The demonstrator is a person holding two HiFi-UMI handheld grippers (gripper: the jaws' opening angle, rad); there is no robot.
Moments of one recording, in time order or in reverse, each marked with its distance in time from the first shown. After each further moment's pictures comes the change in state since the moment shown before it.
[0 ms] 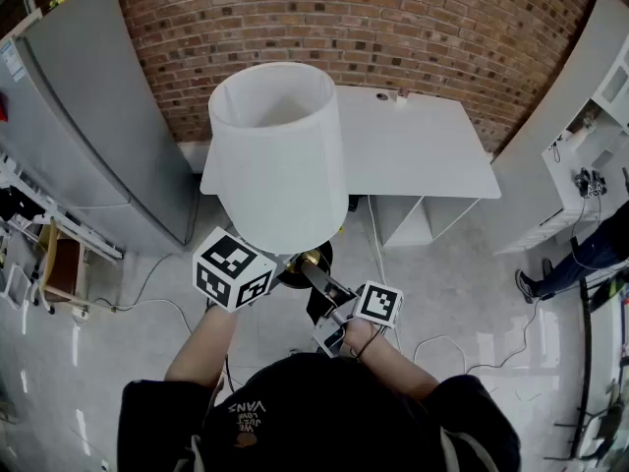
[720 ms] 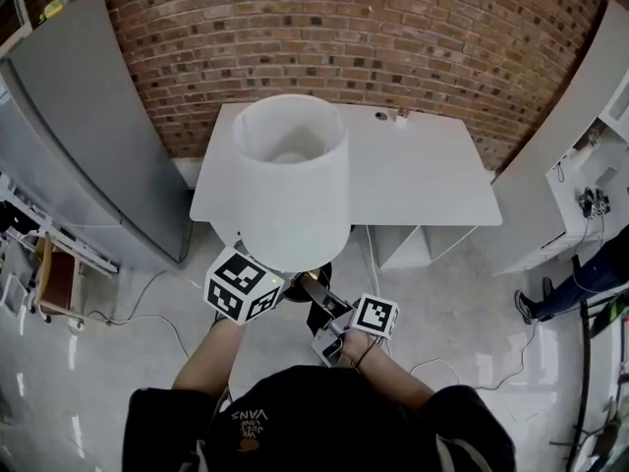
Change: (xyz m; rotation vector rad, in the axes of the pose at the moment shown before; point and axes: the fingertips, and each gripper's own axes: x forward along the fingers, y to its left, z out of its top) left arm 0.075 0.042 -0.015 -0.002 0.029 0.034; right arm 0.027 -0.044 0.066 0.015 0.033 -0.033
